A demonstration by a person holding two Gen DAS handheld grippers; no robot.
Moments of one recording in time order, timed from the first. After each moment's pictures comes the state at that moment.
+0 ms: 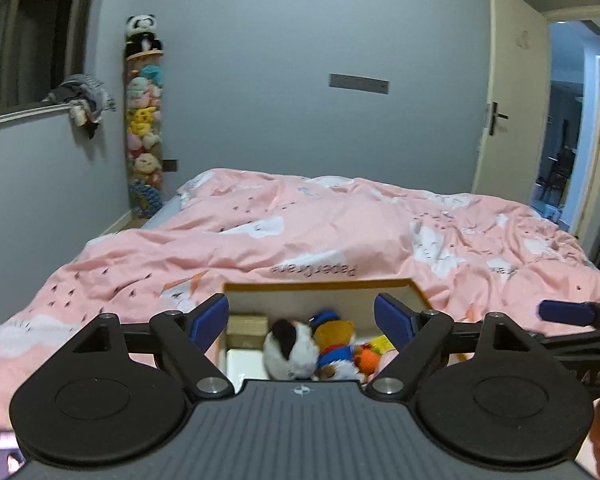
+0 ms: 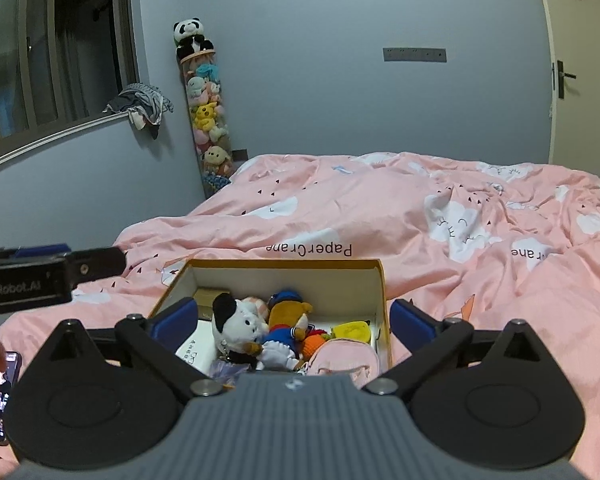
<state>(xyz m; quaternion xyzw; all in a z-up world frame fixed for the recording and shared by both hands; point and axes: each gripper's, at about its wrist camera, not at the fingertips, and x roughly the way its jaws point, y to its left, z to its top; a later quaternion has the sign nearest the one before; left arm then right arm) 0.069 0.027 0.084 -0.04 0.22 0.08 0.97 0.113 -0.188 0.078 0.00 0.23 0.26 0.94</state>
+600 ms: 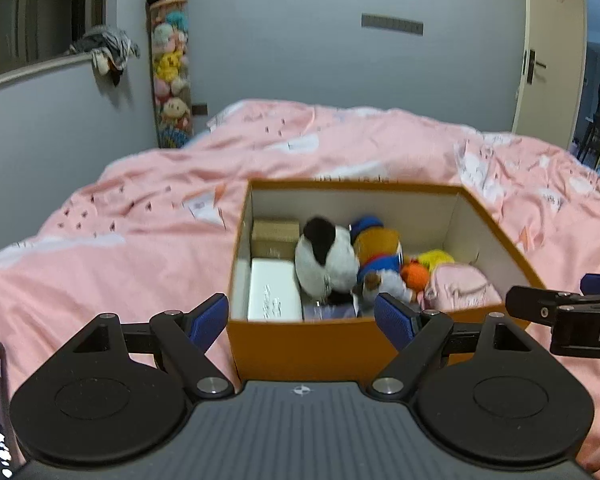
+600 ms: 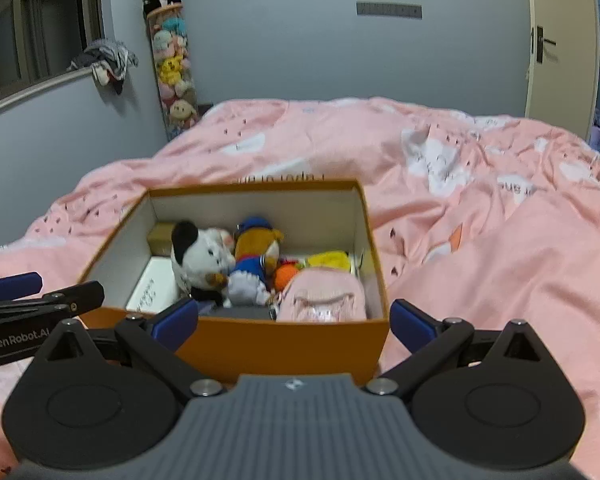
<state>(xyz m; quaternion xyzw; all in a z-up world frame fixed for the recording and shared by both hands) 0.078 0.026 -0.002 -0.04 0.30 0.12 0.94 0.133 -0.172 0.006 -0.02 0.31 0.21 0.93</state>
